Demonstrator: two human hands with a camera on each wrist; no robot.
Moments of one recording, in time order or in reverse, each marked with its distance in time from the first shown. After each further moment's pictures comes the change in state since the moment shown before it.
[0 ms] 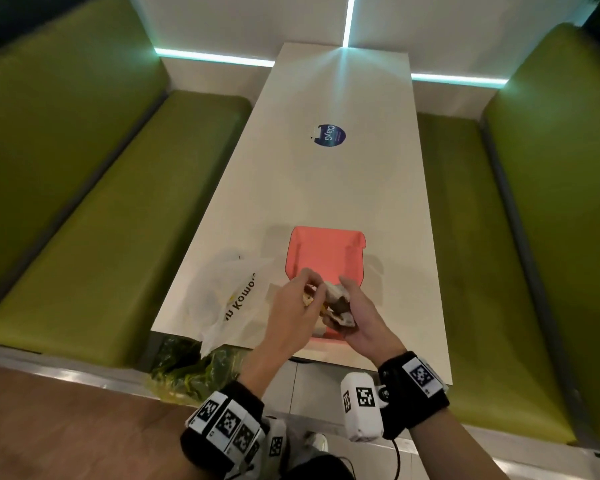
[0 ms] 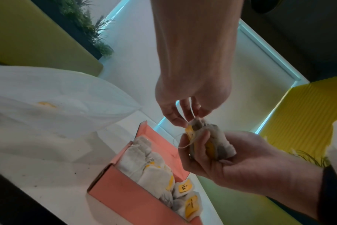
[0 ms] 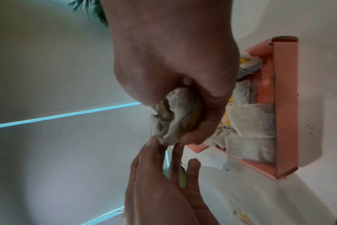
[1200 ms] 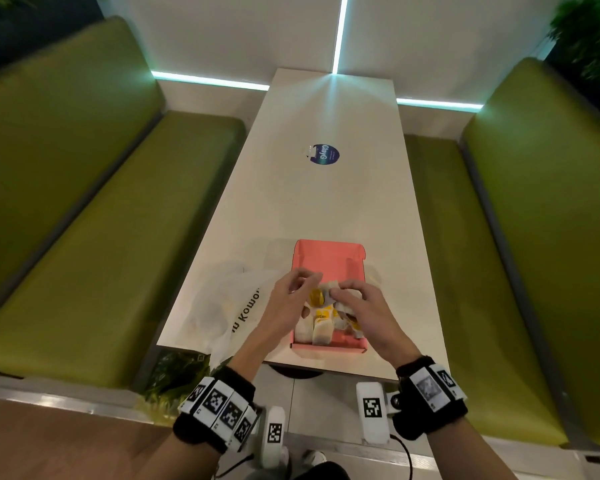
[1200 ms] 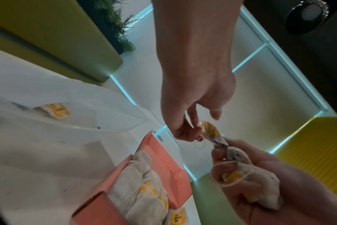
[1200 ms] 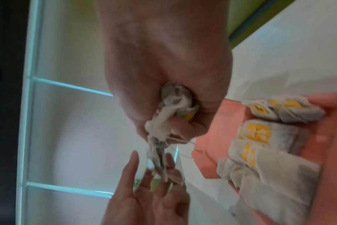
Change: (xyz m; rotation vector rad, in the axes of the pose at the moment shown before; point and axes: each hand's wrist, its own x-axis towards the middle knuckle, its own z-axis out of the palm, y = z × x) left_hand 0.021 0.009 -0.036 -0.408 -0.108 -0.330; right_hand -0.030 -0.015 0.004 -0.475 -0.050 -0.520
